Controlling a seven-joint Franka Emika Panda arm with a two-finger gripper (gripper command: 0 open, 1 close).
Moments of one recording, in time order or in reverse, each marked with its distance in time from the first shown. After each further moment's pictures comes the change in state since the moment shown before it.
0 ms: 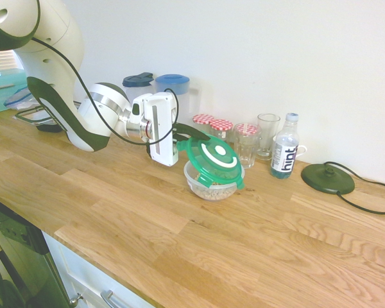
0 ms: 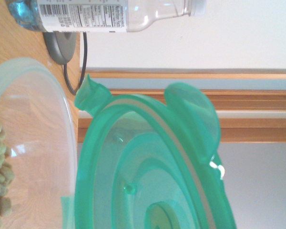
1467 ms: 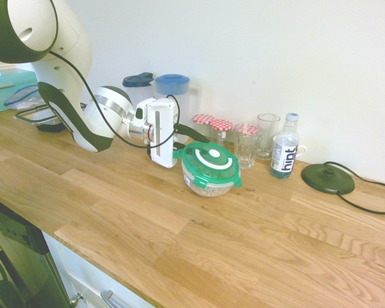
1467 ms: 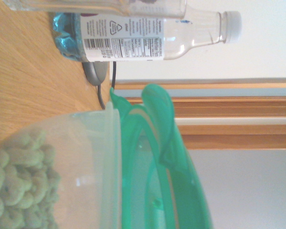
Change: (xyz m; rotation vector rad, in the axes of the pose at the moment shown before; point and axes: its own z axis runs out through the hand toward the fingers) arm -0.002 -0.031 -0.018 0.084 -0.074 0.003
